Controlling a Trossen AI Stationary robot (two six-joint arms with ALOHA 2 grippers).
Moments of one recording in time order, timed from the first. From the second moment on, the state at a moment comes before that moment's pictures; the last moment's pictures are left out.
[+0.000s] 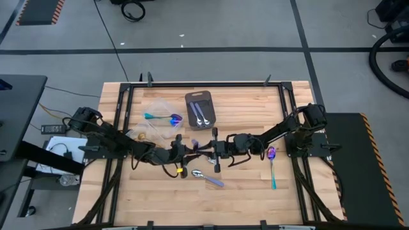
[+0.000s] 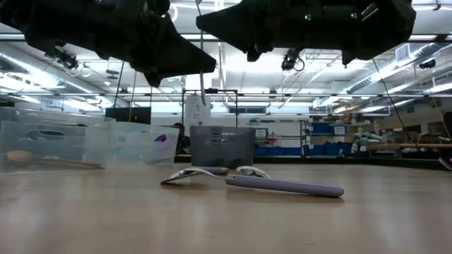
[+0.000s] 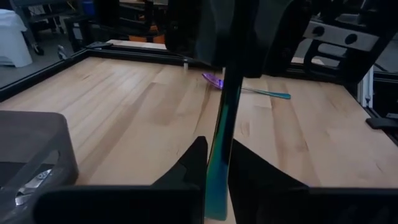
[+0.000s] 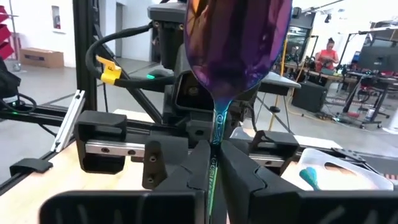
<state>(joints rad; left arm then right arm) -0.37 1.59 0.58 0.79 -0.55 -0.20 0.21 1.81 0.80 1.07 0.16 -0.17</state>
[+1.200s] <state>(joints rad) -0.38 1.41 0.58 0.50 -0.58 -0.20 0.21 1.69 0.80 0.72 0.29 -0.07</state>
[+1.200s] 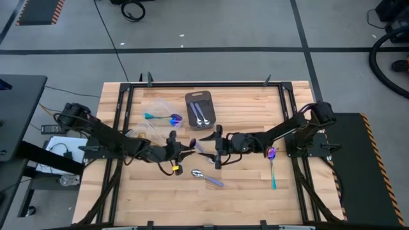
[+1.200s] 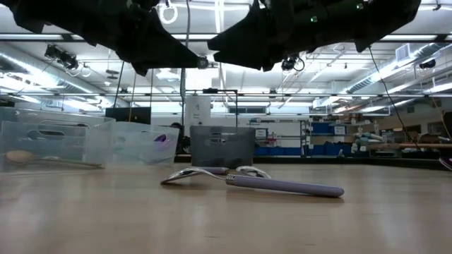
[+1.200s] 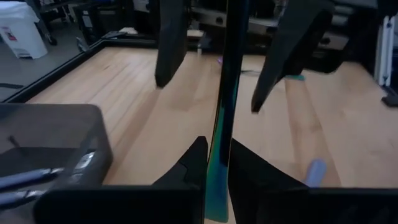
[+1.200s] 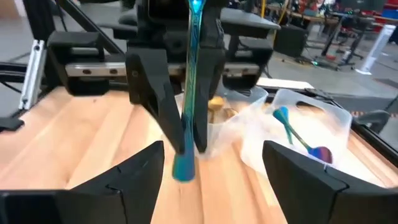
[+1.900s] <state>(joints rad) -0.37 1.05 0.58 0.06 -0.67 -0.07 0.21 1.67 0.80 0.51 0.35 -0.01</state>
